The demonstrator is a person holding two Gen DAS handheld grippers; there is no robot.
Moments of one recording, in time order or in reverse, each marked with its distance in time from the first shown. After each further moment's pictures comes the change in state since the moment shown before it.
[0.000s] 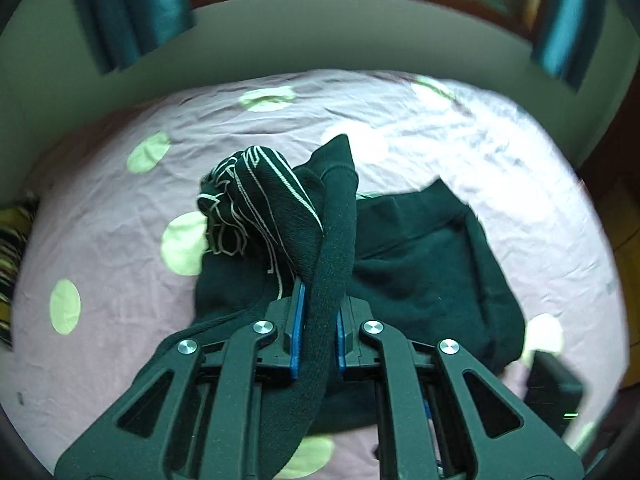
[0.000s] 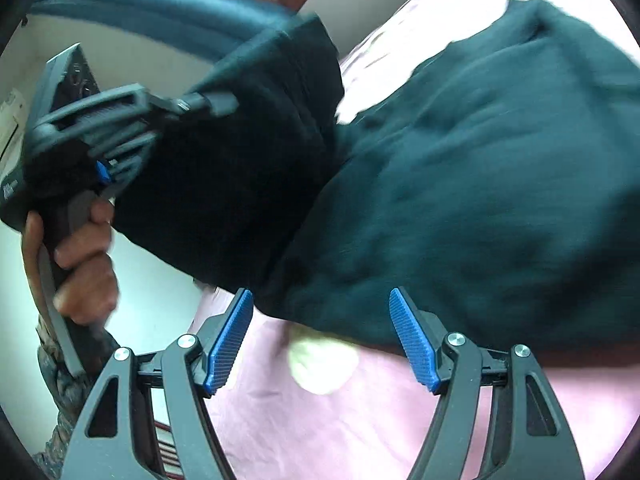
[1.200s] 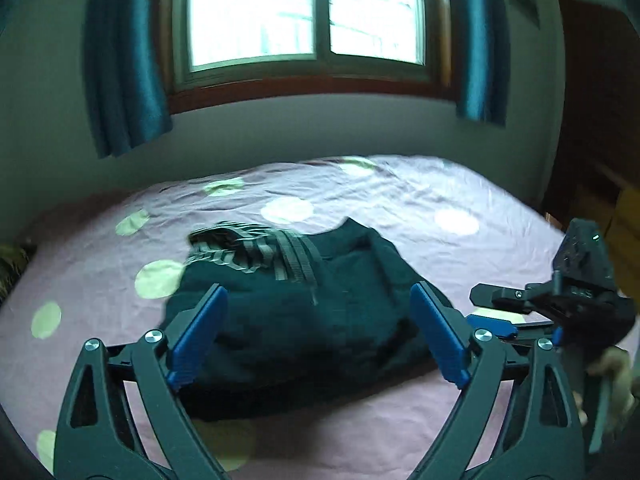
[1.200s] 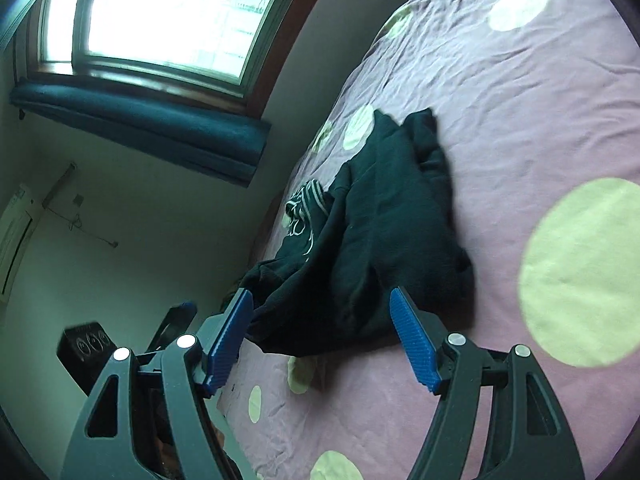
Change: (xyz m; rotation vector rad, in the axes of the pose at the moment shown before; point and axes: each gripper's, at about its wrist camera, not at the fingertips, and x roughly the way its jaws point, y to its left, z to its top) left arm -0.076 -0.028 -0.136 0.016 -0.484 -0.119; right arm -0.140 -0.066 0.004 0.179 -0.233 0.031
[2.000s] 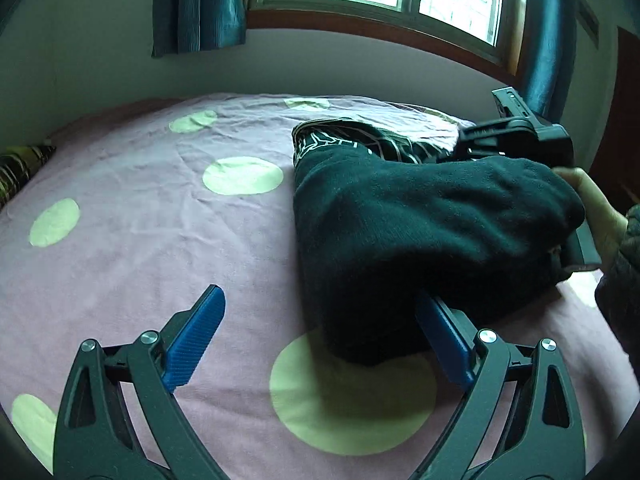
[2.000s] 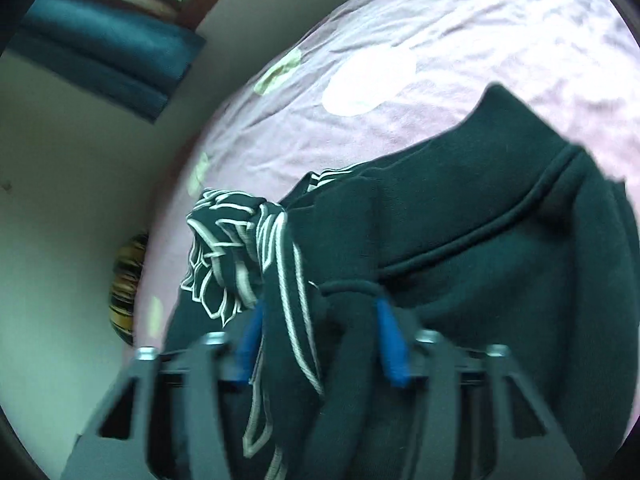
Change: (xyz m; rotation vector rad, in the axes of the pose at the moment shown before) left arm 0.050 0.136 -0.088 -0.149 0.158 0.048; right arm 0.229 0.041 0.101 -0.197 0.242 -0.363
